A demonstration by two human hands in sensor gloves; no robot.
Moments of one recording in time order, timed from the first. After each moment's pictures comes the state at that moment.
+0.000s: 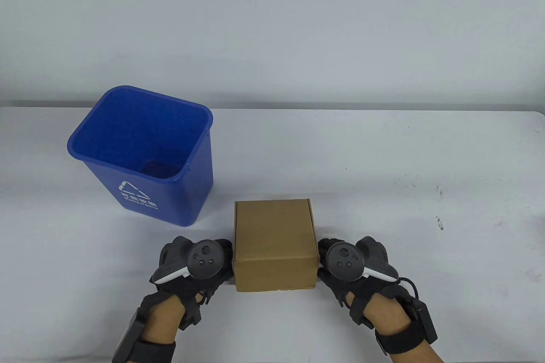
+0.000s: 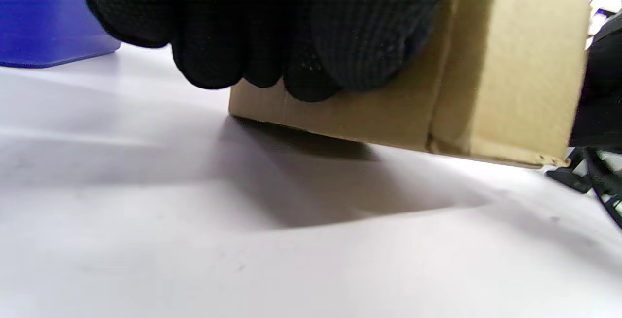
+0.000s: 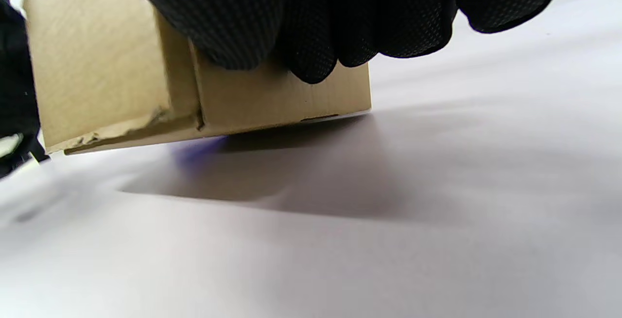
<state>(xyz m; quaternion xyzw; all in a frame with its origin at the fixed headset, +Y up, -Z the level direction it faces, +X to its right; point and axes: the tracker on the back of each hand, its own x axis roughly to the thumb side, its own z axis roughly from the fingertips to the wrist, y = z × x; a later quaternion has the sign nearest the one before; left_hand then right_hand) -0.166 -0.723 -0.272 -0.08 -0.26 0.15 0.95 0.143 -0.718 -0.278 0.28 0.09 0.94 0.15</state>
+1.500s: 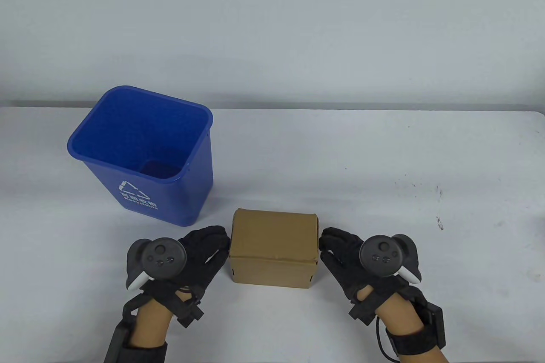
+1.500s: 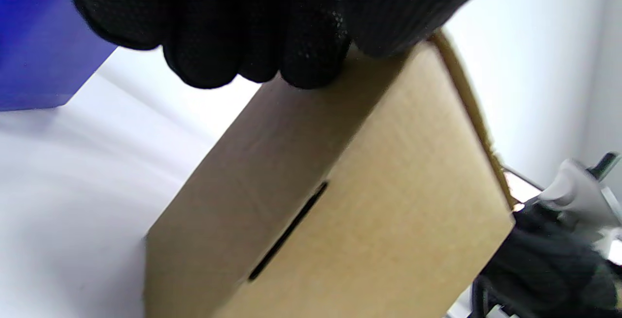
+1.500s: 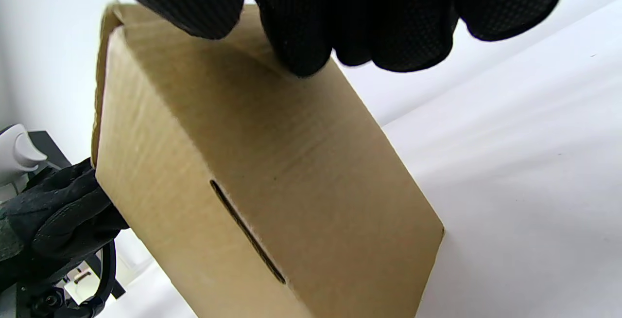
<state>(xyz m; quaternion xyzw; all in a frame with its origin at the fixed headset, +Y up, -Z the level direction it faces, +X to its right) -0.205 -0.687 -0.259 0.04 -0.26 0.34 0.90 0.169 -0.694 -0.277 0.28 0.01 0.90 0.33</state>
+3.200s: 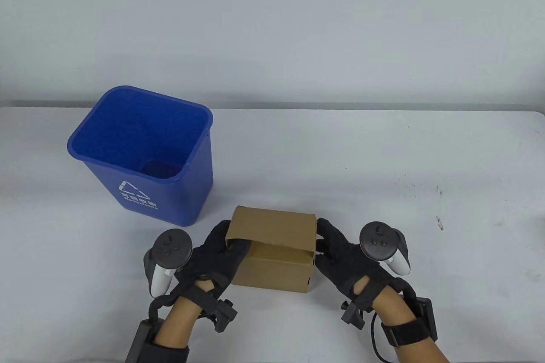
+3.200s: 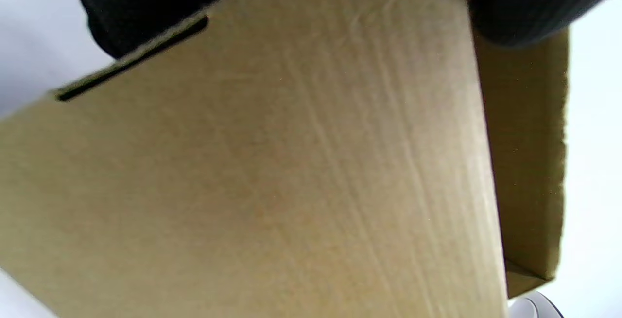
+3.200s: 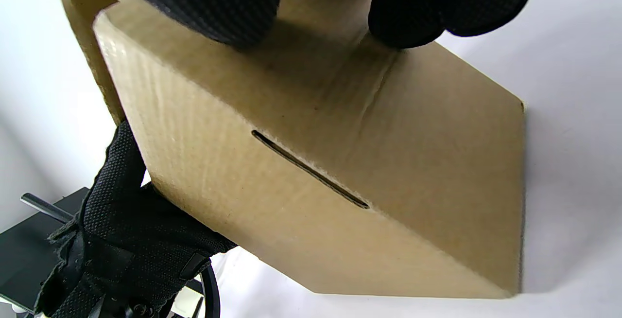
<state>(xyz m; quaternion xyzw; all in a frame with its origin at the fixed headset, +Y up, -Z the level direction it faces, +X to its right) -0.176 -0.717 -0.264 -0.08 -0.08 0.54 0.83 0.156 -0.719 -0.292 0.28 0.15 0.82 0.48</state>
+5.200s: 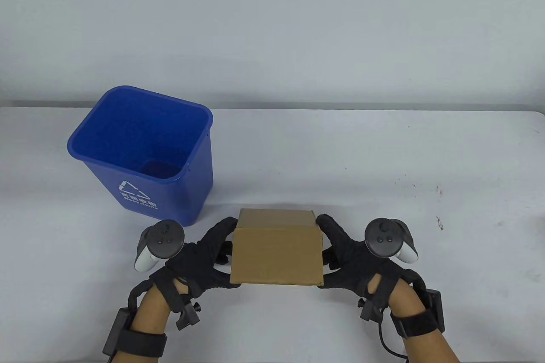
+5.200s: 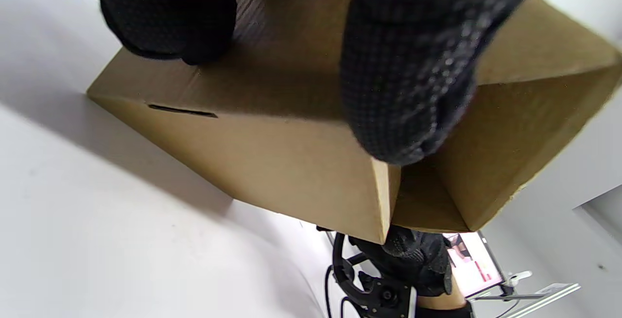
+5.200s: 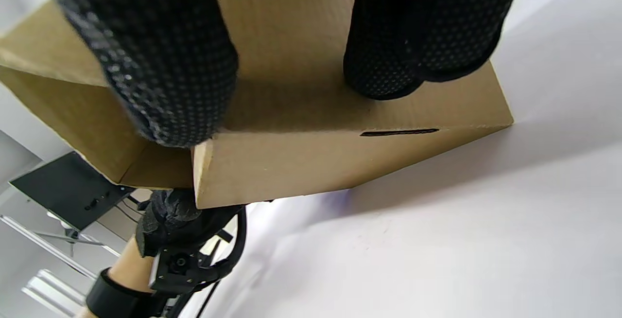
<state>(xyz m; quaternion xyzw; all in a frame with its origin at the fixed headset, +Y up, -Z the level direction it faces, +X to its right) -0.193 -0.723 -0.286 -0.14 -0.32 0.46 0.81 0.166 -0.713 -0.298 0.37 0.15 0.82 0.40</state>
